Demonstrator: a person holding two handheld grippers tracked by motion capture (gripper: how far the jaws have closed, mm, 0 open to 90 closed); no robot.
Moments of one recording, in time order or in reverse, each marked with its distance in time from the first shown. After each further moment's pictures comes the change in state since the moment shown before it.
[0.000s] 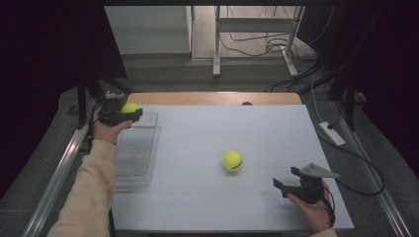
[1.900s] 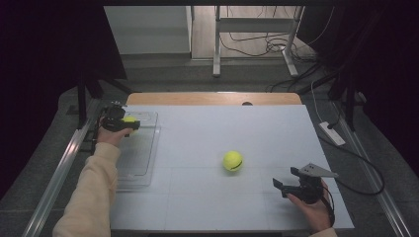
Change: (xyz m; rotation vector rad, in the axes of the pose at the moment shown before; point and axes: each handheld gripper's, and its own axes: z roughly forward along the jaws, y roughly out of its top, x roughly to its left) left arm 0.022 -0.027 0.050 0.227 0.090 -0.023; right arm -0.001 -0.001 0.003 0.013 -0.001 0.002
